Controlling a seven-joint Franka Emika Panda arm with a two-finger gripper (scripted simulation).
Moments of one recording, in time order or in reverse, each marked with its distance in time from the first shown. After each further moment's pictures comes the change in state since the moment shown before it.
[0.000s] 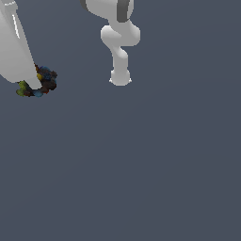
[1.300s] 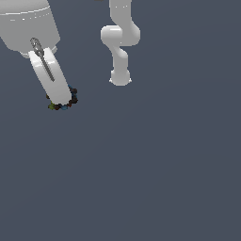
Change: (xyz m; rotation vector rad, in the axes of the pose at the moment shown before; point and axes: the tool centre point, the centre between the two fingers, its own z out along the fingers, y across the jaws) arm -0.032 0.009 0.063 0.001 0.002 0.001
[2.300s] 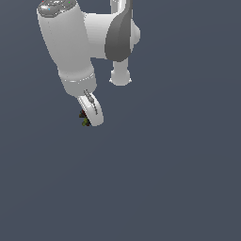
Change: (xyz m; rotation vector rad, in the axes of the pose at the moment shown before) arm -0.058 0.014 0.128 0.002 0.003 0.003
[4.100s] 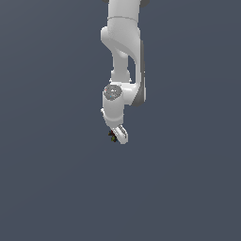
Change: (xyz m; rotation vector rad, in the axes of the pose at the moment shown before) arm -0.108 0.016 0.243 0.007 0.000 -0.002
